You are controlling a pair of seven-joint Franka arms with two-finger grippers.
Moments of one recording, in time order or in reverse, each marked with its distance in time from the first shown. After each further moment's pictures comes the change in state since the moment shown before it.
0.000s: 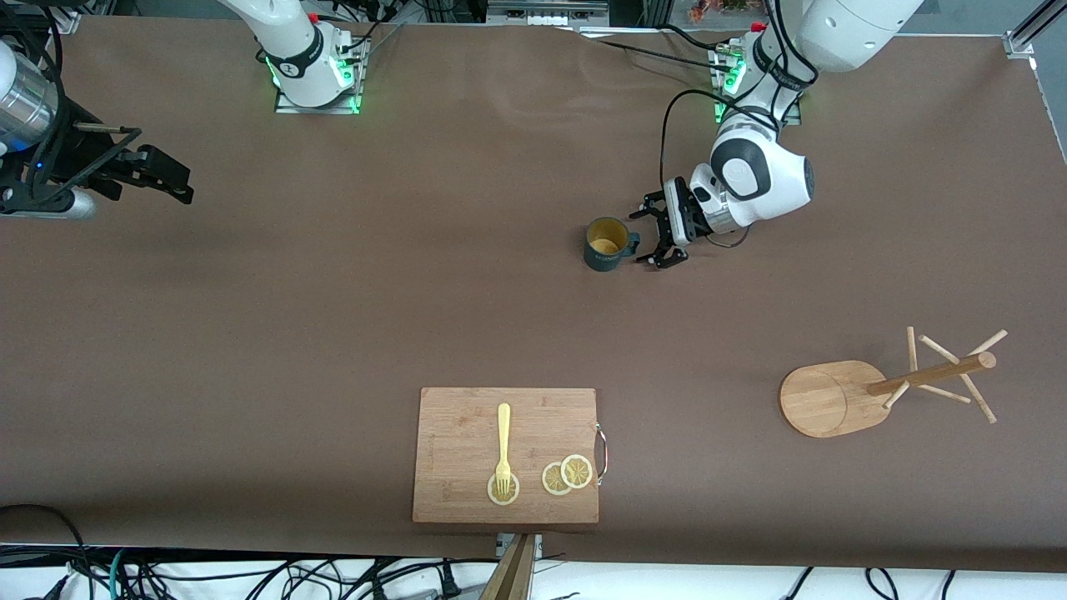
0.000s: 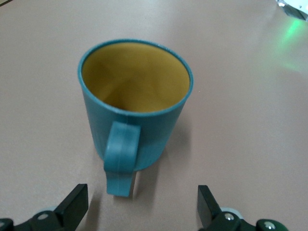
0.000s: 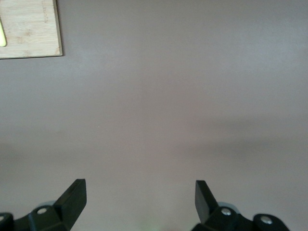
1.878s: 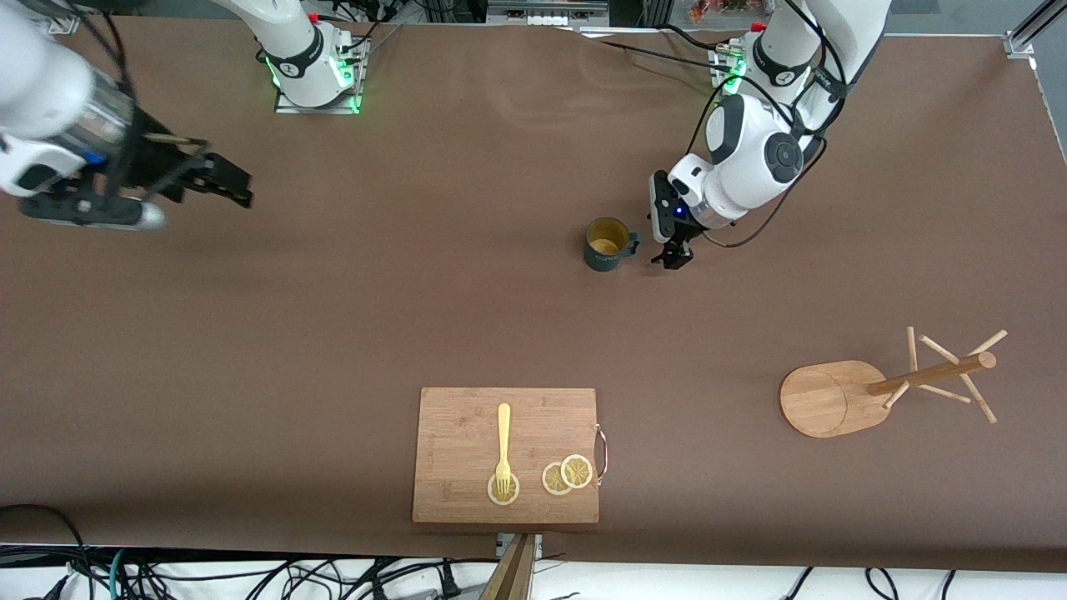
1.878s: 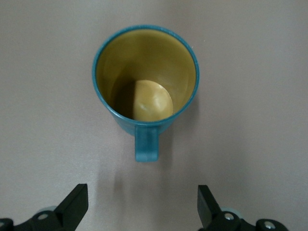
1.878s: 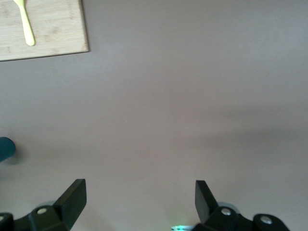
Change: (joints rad) left arm -0.020 -0.163 -0.042 -0.028 1.018 0.131 -0.914; right arm 0.135 0.034 -0.081 0.059 0.076 -0.049 0.092
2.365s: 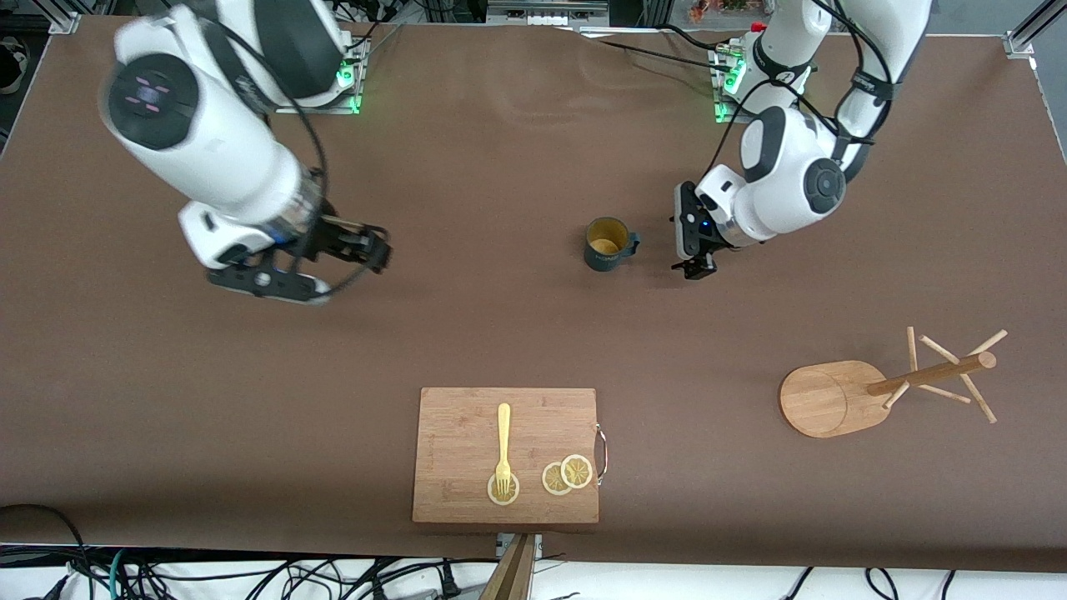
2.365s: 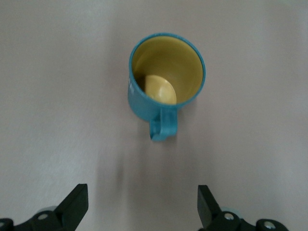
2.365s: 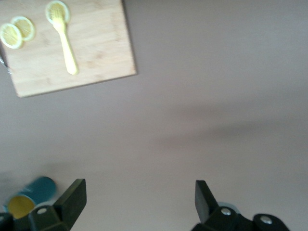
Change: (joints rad) left arm 0.008 -0.048 0.090 0.114 0.071 -0.263 -0.019; right arm 0.147 0.262 0.076 0.194 0.000 0.115 0.300
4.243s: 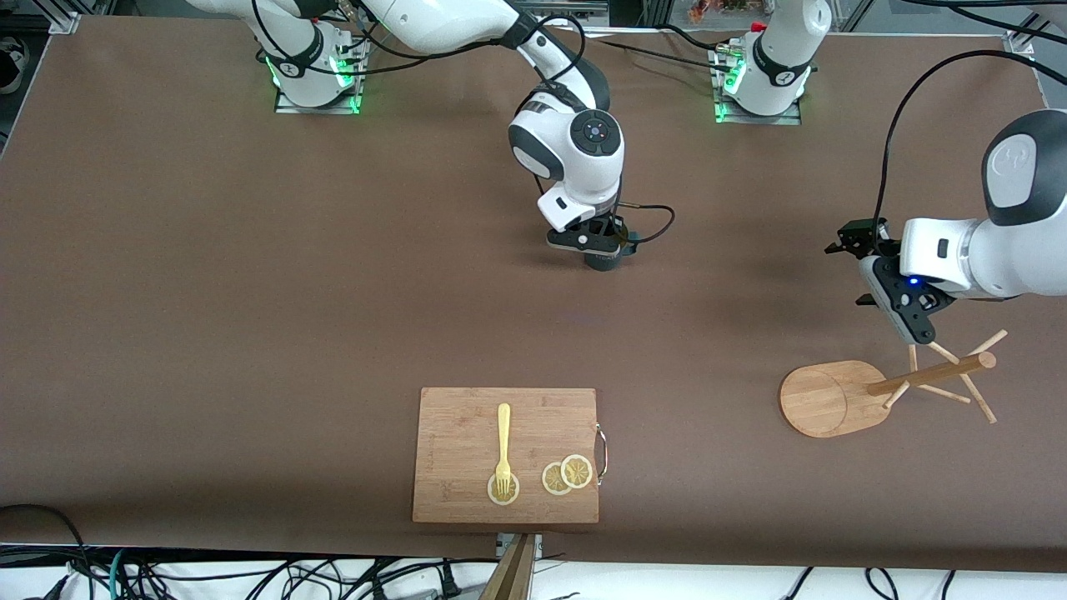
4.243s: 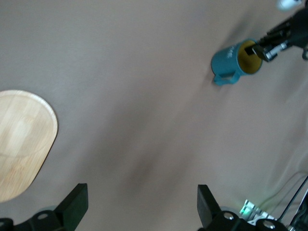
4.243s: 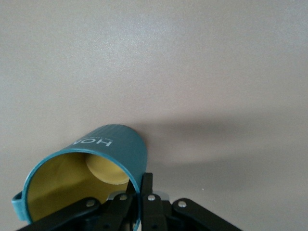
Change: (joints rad) left arm 0.014 0.107 0.408 0.763 0.289 -0.878 -0.470; right arm 0.481 0.550 0.133 0.066 -0.071 0.546 0.599
